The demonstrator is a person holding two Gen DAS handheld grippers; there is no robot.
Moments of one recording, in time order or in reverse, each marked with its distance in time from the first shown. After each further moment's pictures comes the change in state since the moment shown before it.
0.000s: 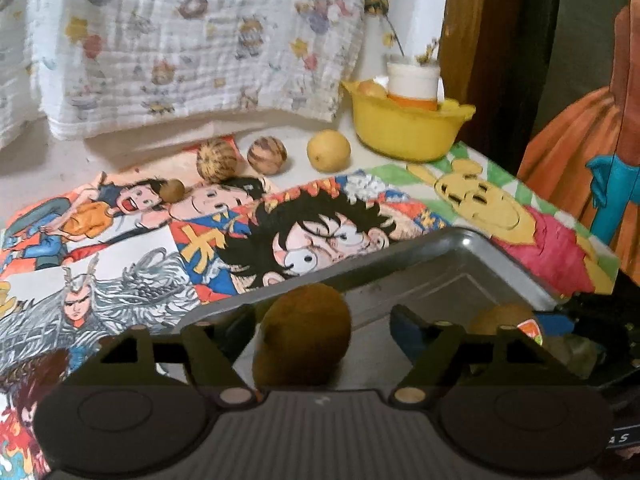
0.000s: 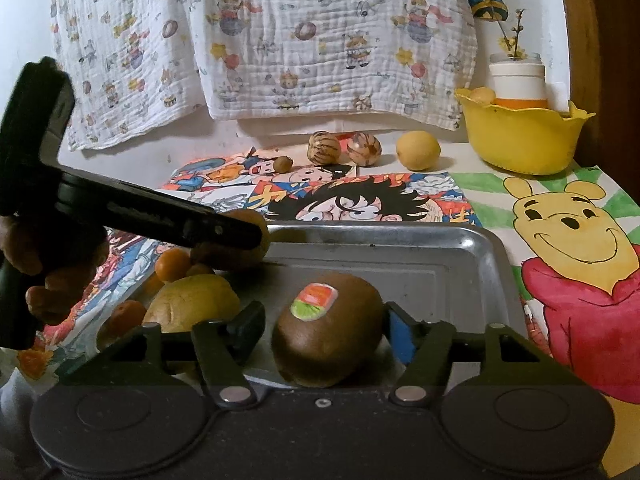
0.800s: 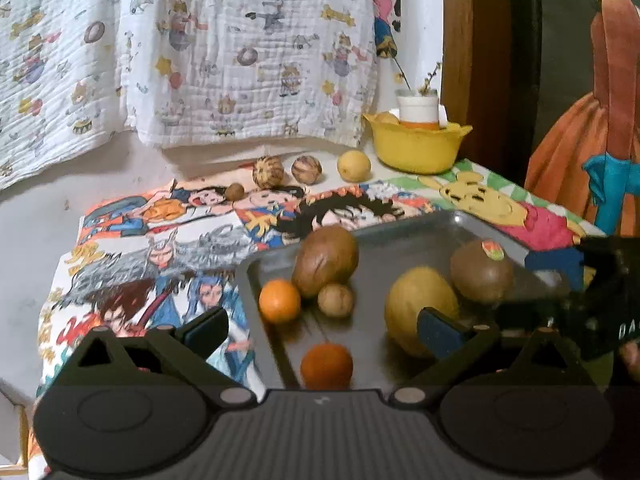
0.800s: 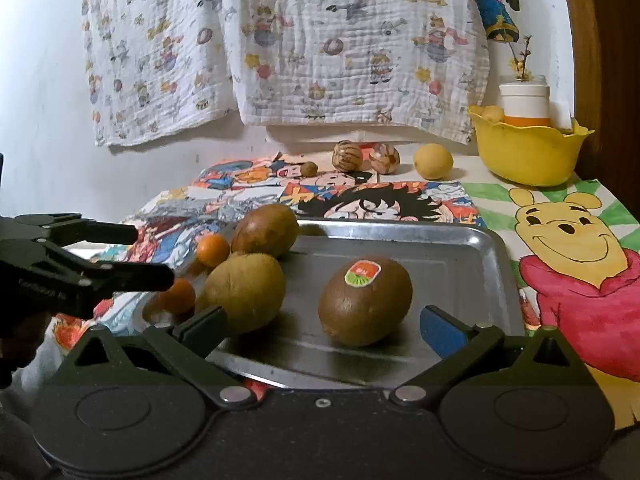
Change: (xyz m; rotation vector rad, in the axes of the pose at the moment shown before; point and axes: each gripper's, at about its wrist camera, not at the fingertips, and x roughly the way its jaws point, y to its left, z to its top) left arm -0.093 -0.013 -0.082 0.017 -0.128 0.126; right arm -0.043 0.018 -0.016 -0.053 -0.021 0.032
